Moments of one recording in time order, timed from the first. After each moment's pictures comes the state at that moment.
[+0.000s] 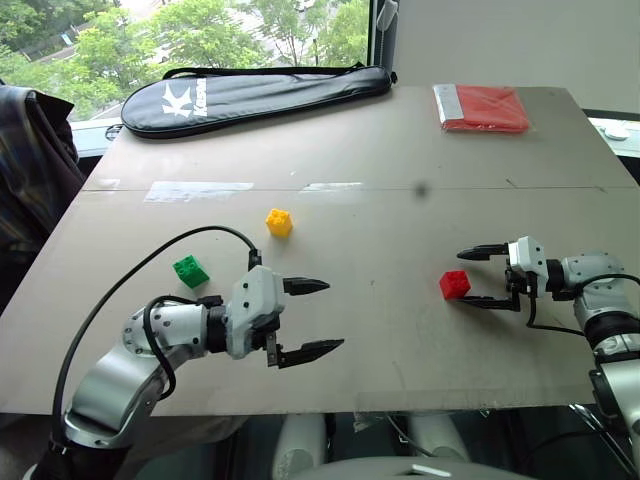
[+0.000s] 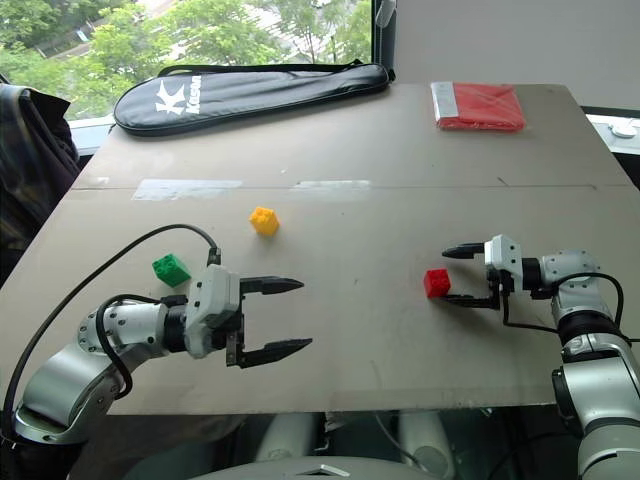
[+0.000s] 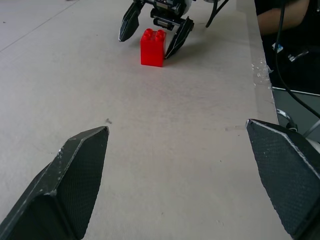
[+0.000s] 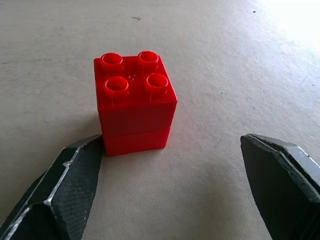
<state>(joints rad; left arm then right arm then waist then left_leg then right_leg) 0.04 0.80 0.01 -0.58 -0.53 0.39 -1.01 -0.65 -0.65 0.14 1.05 0.33 -0.64 1.57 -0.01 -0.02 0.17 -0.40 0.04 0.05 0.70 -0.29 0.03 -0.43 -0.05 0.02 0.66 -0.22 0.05</state>
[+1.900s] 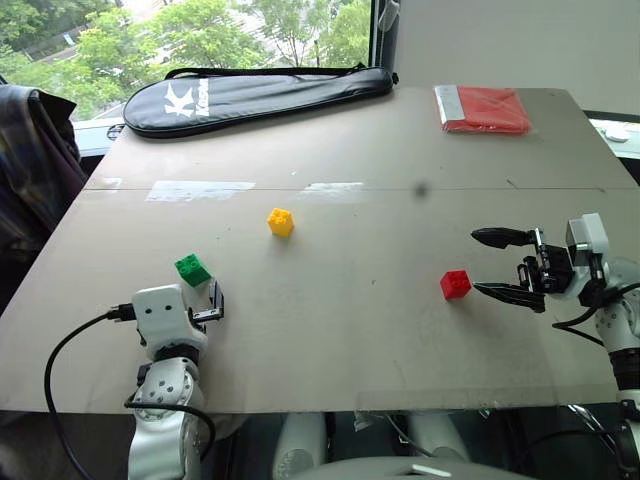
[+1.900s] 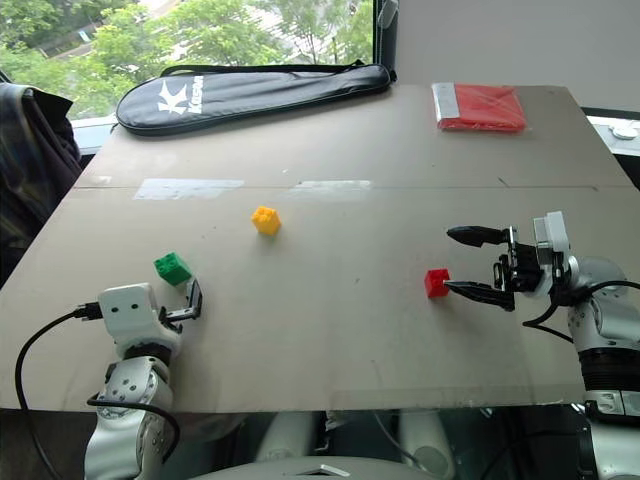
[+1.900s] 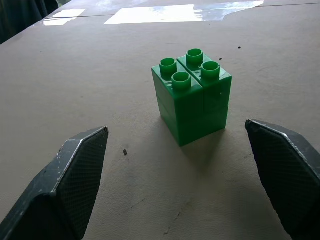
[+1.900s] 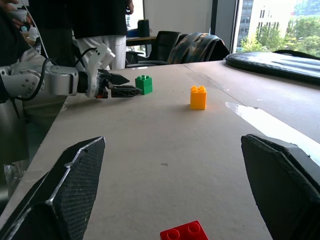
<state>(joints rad) 0.25 0.15 0.31 -0.41 -0.09 0.28 0.00 -0.33 -0.66 -0.14 0.25 0.68 0.04 1.56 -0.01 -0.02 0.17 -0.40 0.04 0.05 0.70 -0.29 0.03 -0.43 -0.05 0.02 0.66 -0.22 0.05</state>
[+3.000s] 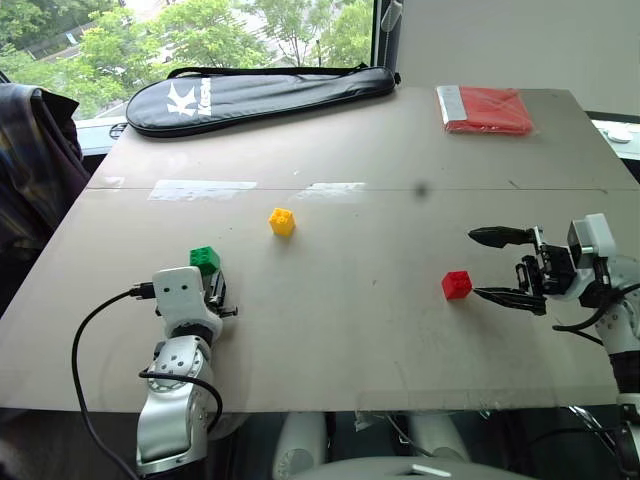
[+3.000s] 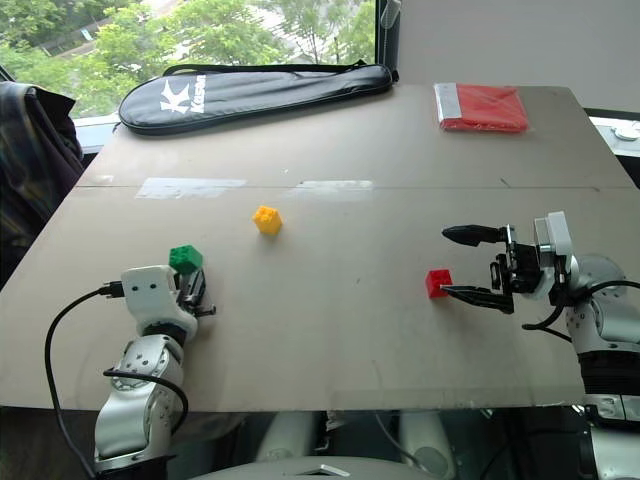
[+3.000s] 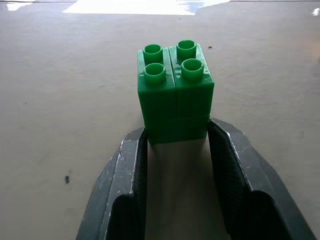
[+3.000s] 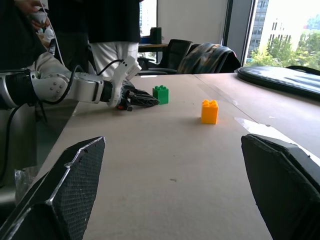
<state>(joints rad) 0.17 0.24 0.27 -0.37 -0.18 0.36 -0.16 -0.30 -0.66 -0.14 0.17 0.70 0.04 1.56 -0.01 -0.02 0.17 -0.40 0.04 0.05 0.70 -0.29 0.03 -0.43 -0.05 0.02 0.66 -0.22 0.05</state>
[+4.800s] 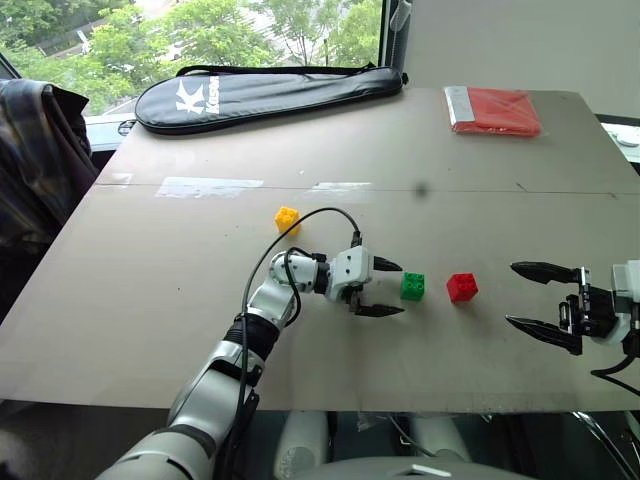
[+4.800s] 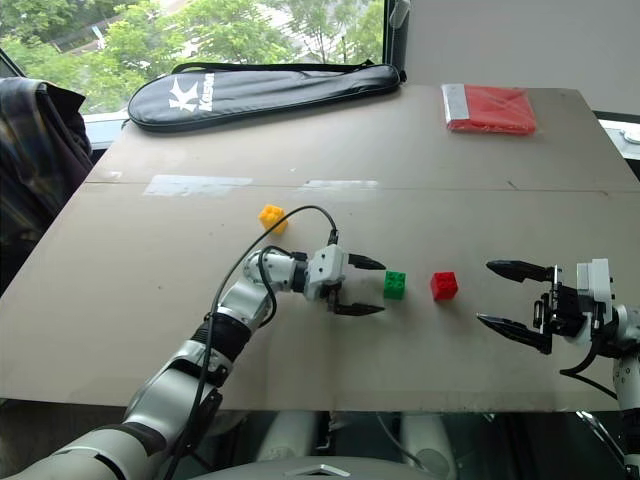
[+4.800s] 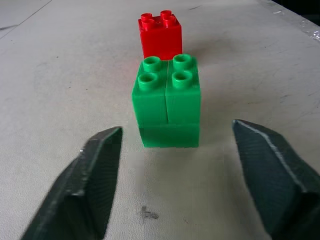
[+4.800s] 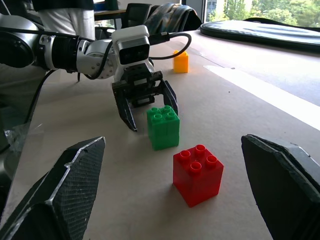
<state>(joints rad) -0.61 0.27 -0.32 0.59 -0.10 -0.32 -1.27 -0.02 -0.71 -0.31 0.14 0.67 -0.05 1.53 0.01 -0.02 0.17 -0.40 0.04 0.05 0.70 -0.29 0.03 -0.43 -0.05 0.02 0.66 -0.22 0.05</state>
